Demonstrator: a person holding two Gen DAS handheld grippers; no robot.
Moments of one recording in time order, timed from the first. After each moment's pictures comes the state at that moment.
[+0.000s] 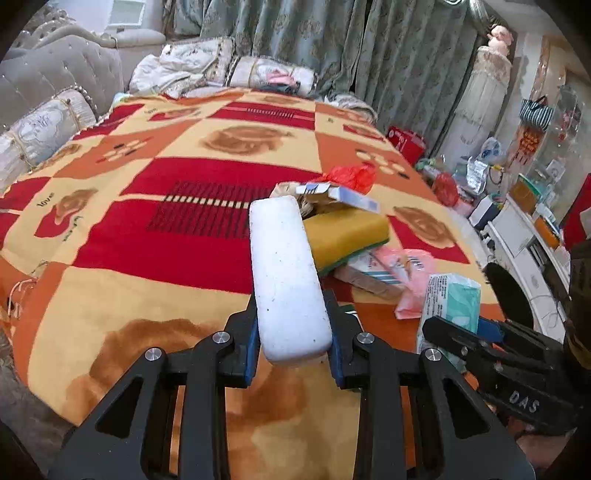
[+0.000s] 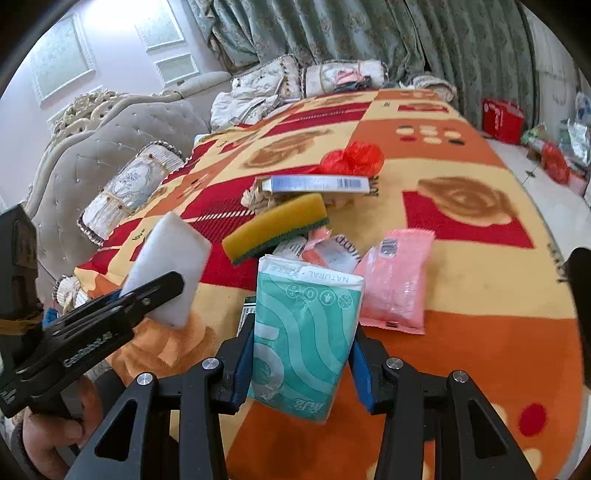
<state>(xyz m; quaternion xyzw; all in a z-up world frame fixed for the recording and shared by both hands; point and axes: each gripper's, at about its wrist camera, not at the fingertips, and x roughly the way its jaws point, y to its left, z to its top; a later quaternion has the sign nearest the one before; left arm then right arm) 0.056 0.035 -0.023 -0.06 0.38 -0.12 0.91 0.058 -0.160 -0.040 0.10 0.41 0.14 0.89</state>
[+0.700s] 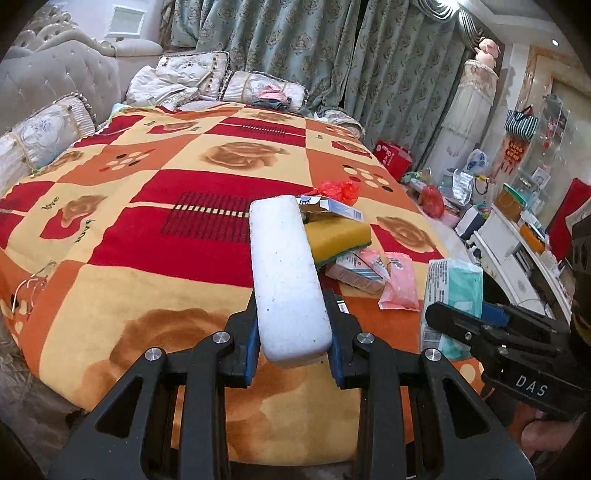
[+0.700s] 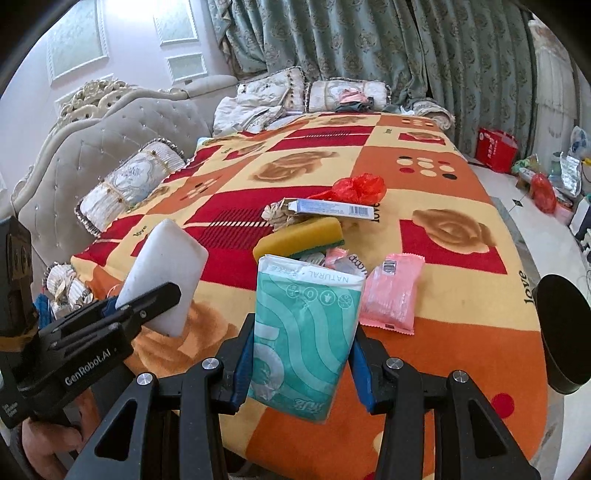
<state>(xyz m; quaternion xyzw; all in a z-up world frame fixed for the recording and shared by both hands) 0.024 0.055 -0.006 -0.08 0.36 -0.14 0.92 0.031 -0.134 -0.005 0.05 0.39 0.13 0.91</state>
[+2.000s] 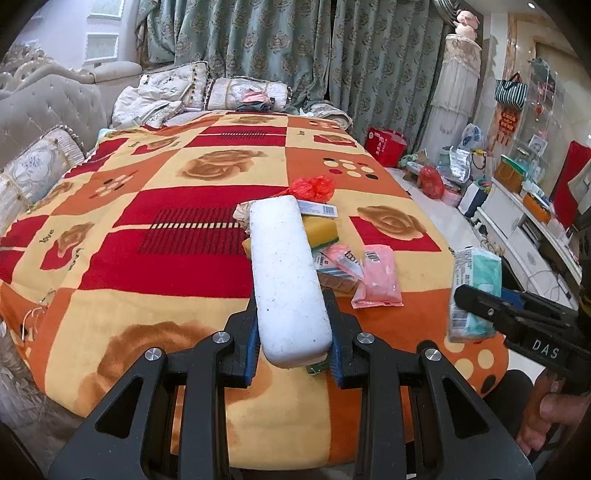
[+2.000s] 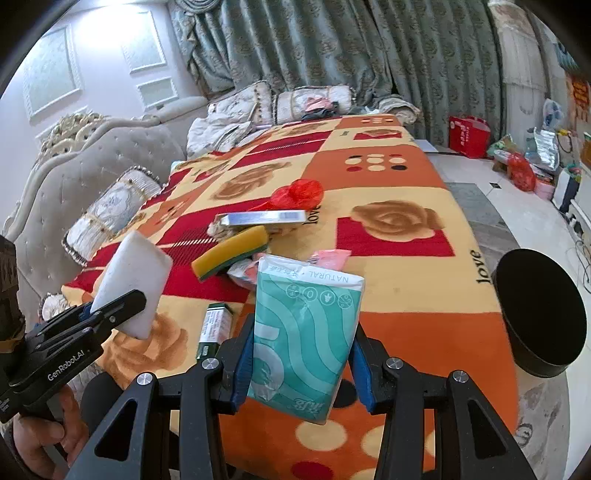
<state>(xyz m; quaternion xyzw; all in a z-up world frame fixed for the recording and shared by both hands) 0.022 0.002 0.006 -0.01 0.36 -0.14 0.92 0.014 -0.215 -0.008 0.10 0.38 0.08 0.92</state>
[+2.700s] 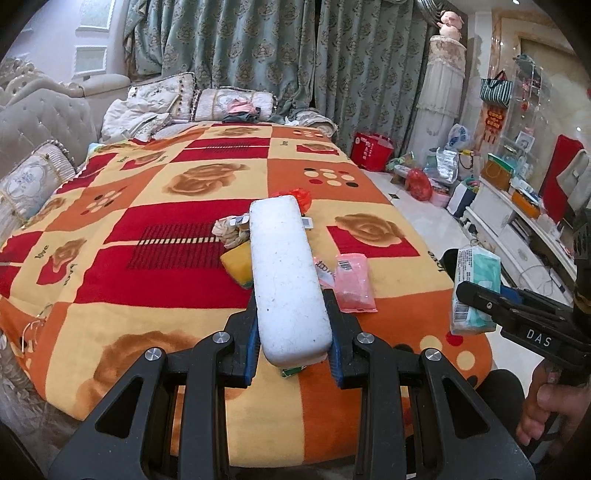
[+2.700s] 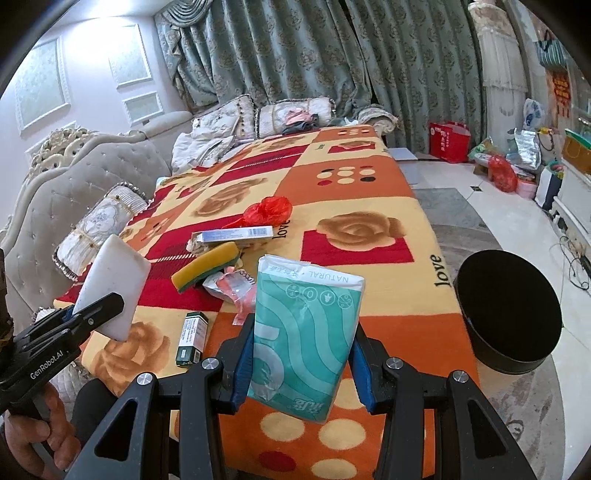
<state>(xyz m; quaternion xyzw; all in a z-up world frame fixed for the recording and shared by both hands) 0.012 -0.012 0.024 0.00 0.34 -0.16 0.93 -0.006 -0.247 0.006 0.10 0.36 0.05 0.93</state>
